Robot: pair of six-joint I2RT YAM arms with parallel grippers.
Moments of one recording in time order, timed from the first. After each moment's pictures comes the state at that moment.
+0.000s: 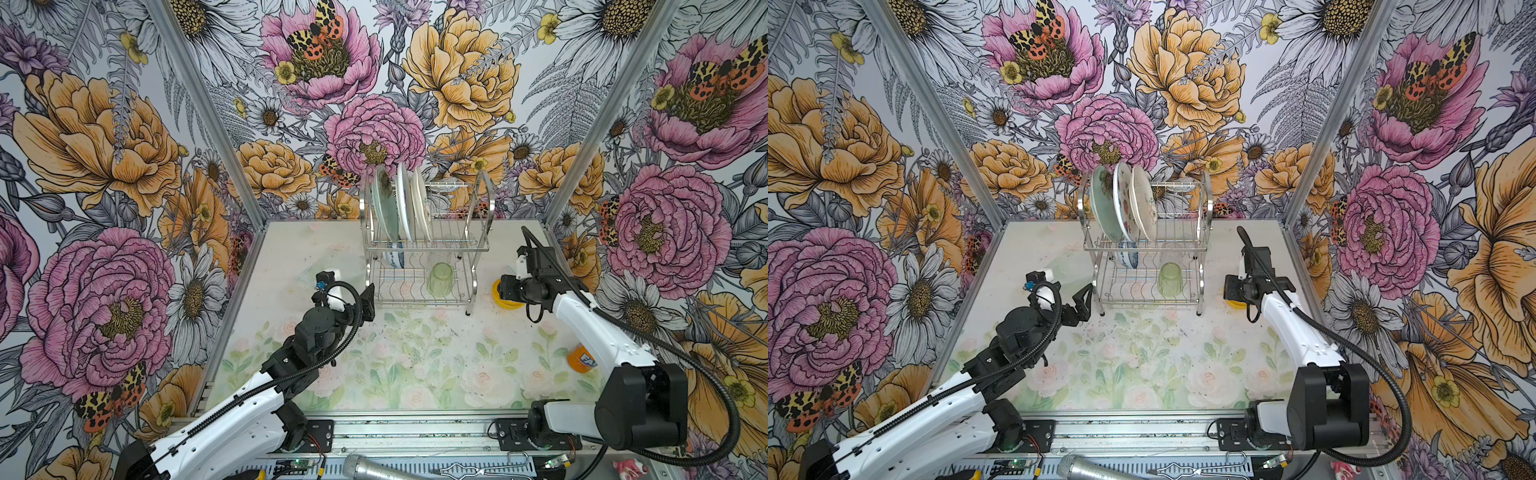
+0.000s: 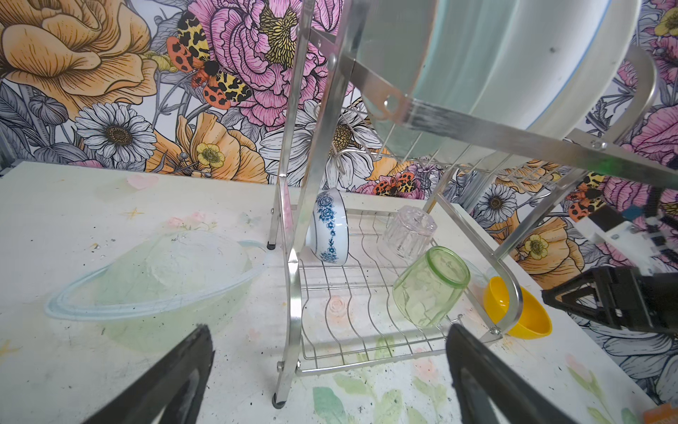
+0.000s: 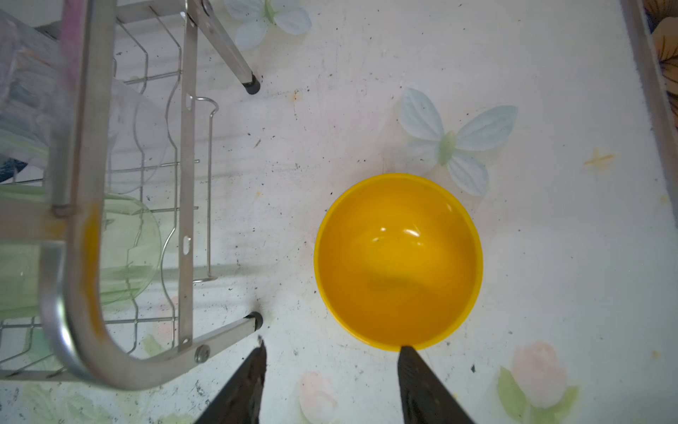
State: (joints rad) left arm -0.75 0.76 0.52 0.10 -0.44 -0.36; right arm 0.03 1.24 0.92 -0.62 -0.09 0.17
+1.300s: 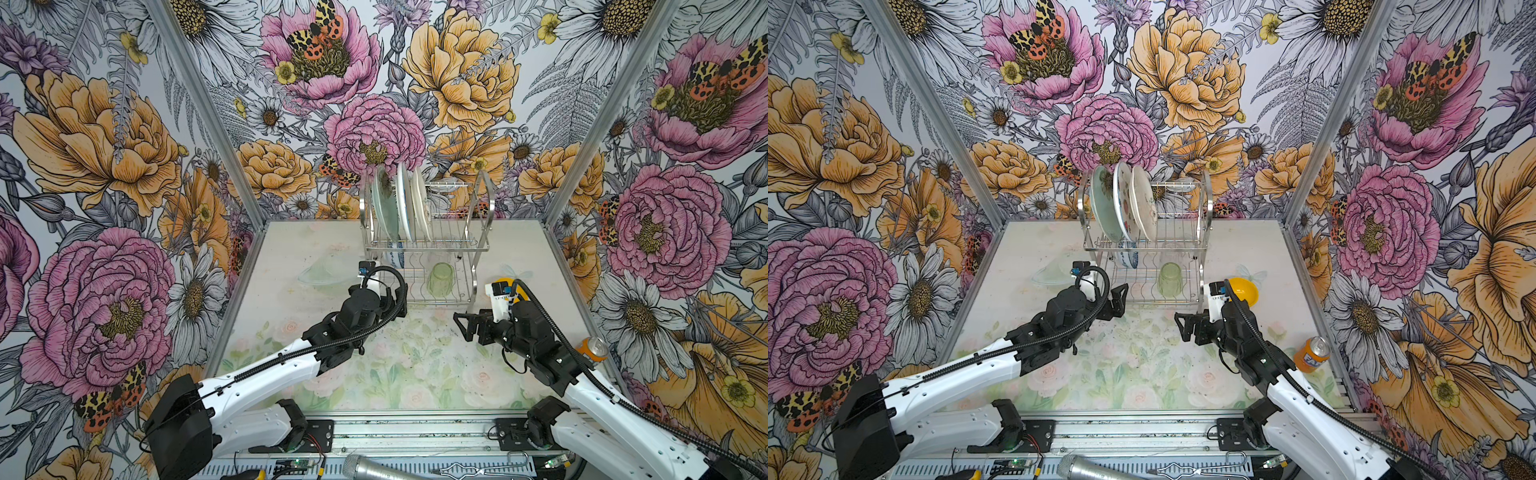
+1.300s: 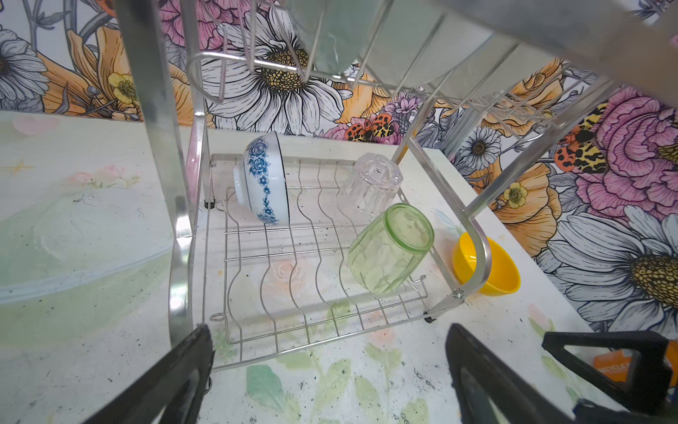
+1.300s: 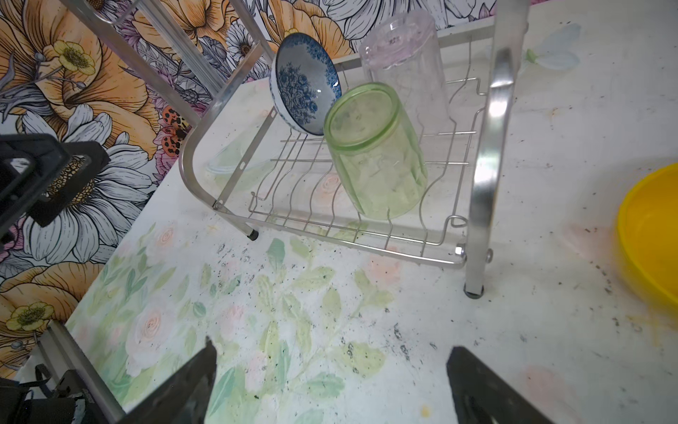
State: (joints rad) left arm -0.87 1.14 0.73 0.06 -0.43 -0.47; right arm 0.52 0.77 0.50 -0.25 -0.12 0.41
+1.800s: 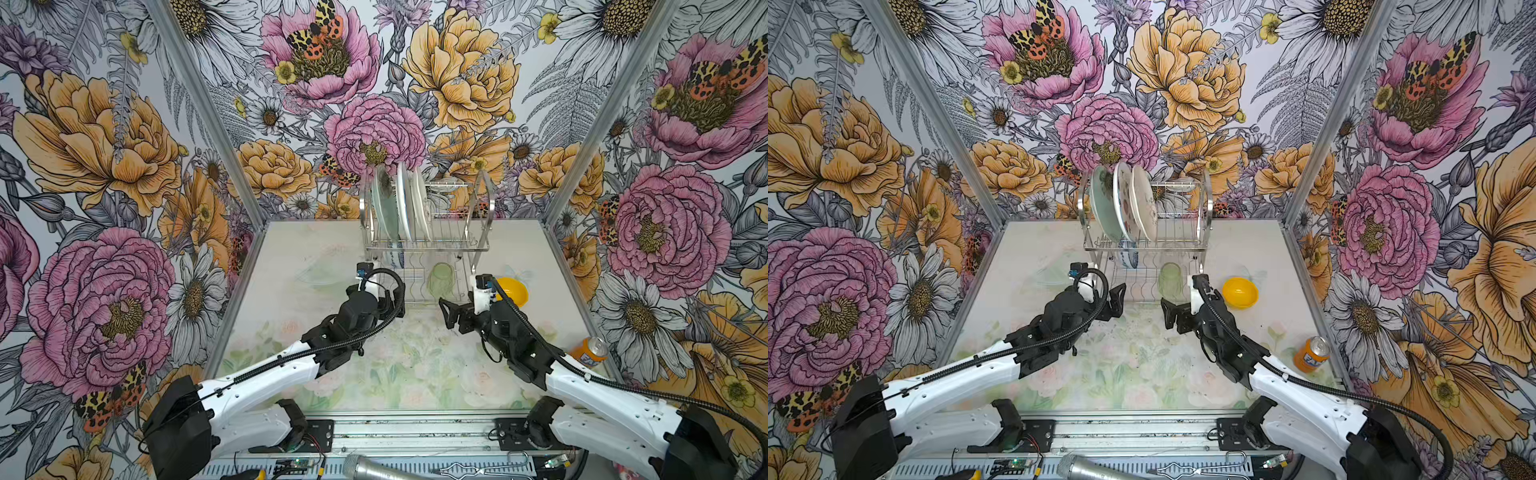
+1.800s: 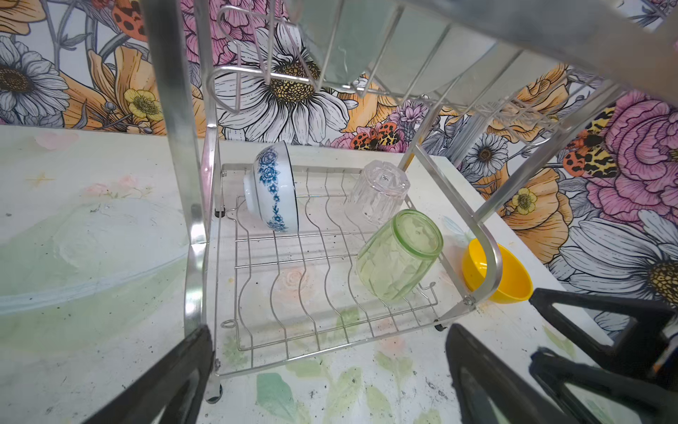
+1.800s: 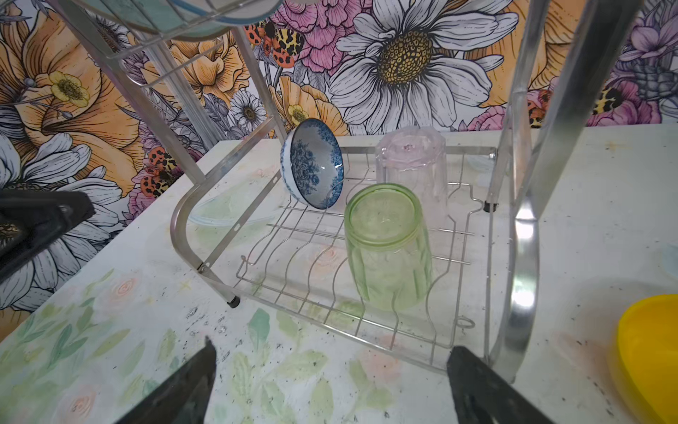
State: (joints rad) left arm -0.87 1.11 0.69 0.11 -0.46 -0.43; right arm 0.67 0.98 0.48 0.14 0.17 0.33
